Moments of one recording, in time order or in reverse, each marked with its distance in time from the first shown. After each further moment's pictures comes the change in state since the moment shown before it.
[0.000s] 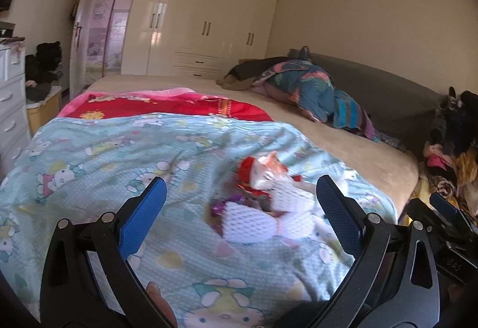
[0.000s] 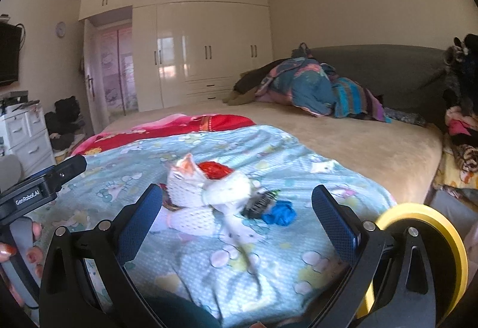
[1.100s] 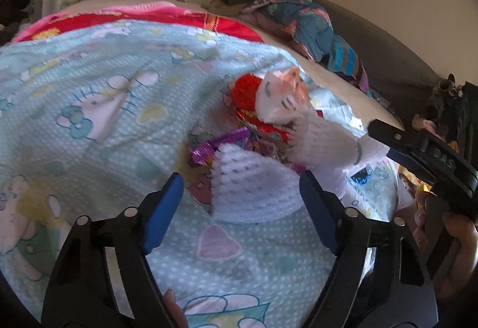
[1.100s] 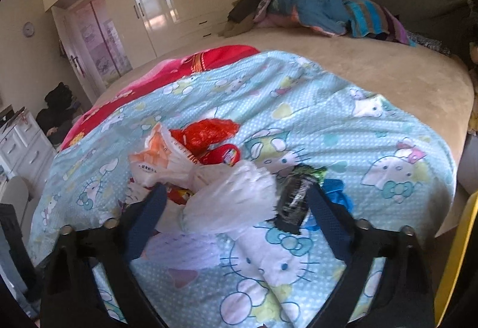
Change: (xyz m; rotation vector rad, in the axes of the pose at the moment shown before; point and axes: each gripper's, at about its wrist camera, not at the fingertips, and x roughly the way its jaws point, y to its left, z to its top) left arm 0.129 0.017 -0.052 -0.085 0.368 -0.159; right arm 0.172 -0.022 0.000 0.170 0.369 0.054
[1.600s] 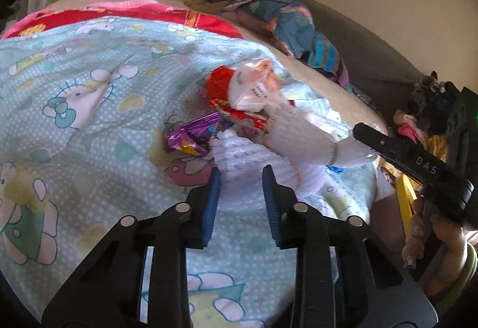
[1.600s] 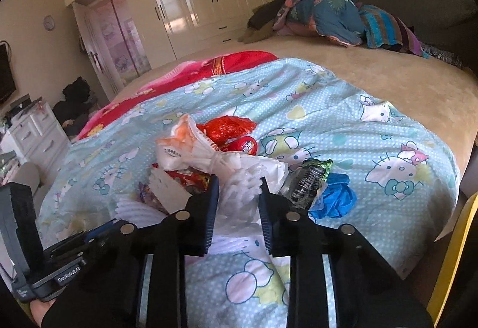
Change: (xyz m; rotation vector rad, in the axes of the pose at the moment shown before) left arm -0.020 -0.013 -0.012 0.024 0.000 -0.094; right arm -0.034 0.001 -0.018 -0.044 -0.050 0.082
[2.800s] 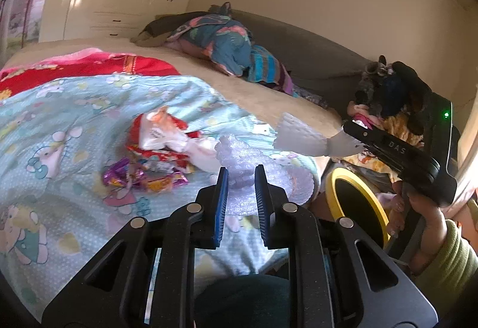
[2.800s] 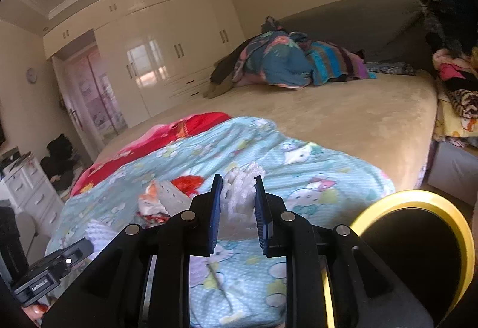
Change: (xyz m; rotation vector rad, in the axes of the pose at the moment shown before) left arm -0.065 -0.097 0.006 0.190 -0.092 -0.166; right arm -0.137 -0.075 0.007 0.135 -0.253 -0.139
